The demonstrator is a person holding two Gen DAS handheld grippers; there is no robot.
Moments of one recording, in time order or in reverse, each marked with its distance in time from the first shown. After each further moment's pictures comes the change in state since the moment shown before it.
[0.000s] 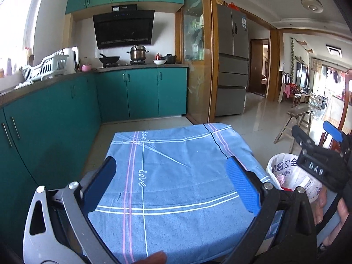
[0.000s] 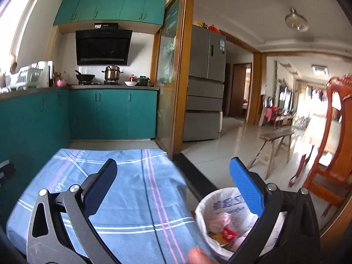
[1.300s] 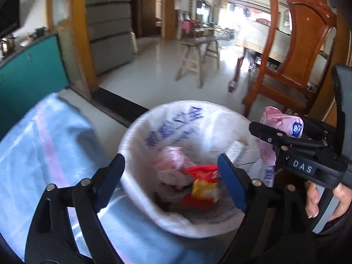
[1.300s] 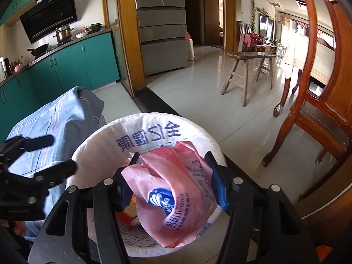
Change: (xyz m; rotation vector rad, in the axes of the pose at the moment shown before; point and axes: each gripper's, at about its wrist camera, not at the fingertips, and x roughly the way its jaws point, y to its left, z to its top) left arm 0.177 -0.324 -0.054 0.376 0.314 -0.594; right arm 0.116 -0.254 -0.130 0.218 0.461 -0.059
